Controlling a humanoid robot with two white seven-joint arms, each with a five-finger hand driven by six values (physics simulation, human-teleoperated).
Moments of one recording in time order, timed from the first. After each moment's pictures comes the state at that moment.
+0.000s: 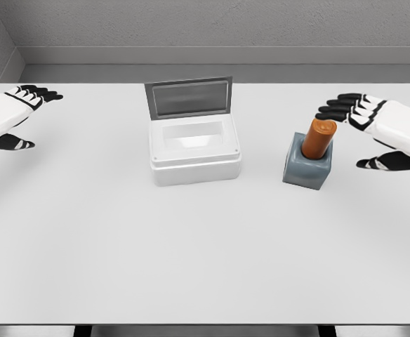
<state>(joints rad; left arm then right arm) -0.52 0.86 -0.50 -1.11 -0.55 -0.61 0.02 -0.24 -1.13 0.34 -1.75 0.15 -0.61 0.14</state>
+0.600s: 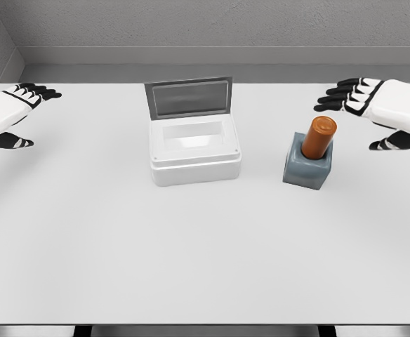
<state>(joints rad) -0.52 0.86 -0.49 -1.11 -0.55 -0.61 0.02 -0.49 -1.09 0.35 -1.71 0.15 -0.61 0.49</state>
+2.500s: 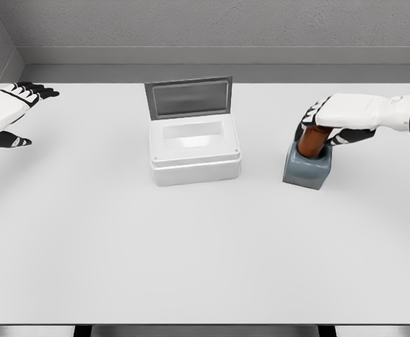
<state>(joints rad) -0.52 0.86 -0.49 -1.11 -0.56 -0.61 0.02 -0.86 -0.90 0.82 -1.40 0.20 -0.60 0.61</state>
